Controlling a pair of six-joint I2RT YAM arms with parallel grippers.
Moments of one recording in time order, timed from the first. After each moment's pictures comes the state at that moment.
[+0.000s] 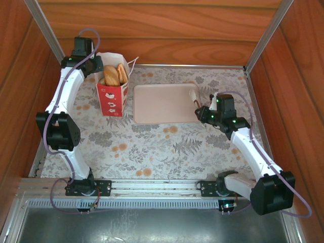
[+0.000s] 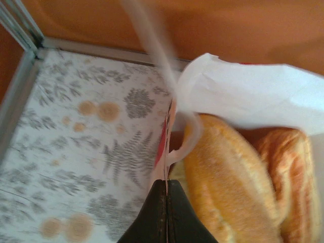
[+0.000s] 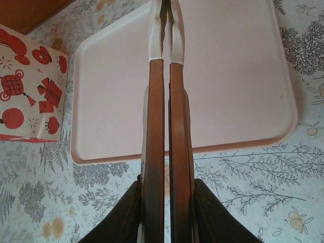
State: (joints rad) left arm -0.08 1.84 1.86 -0.79 -0.09 -0.22; right arm 0.27 1.11 0.83 -0.46 -0.28 0.49
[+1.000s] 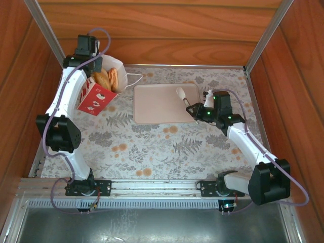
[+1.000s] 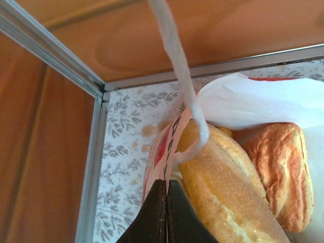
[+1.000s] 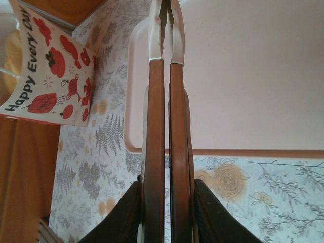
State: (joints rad) left arm -0.14 1.80 1.87 -0.79 -0.31 0.13; right arm 0.28 1.21 0.83 -0.31 -0.52 0.58
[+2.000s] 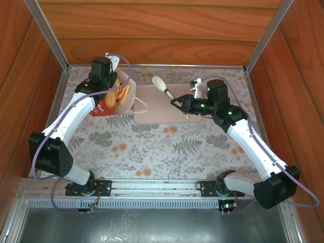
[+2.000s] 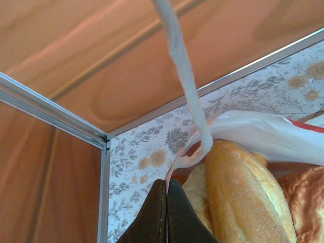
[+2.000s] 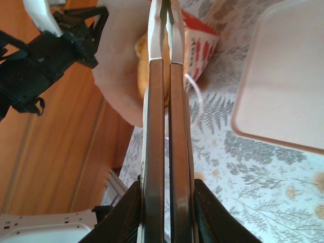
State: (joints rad) left arm -0.33 1.50 1.35 -0.34 -0.42 0.34; right arm 0.50 1.19 1.12 -0.44 -0.64 0.66
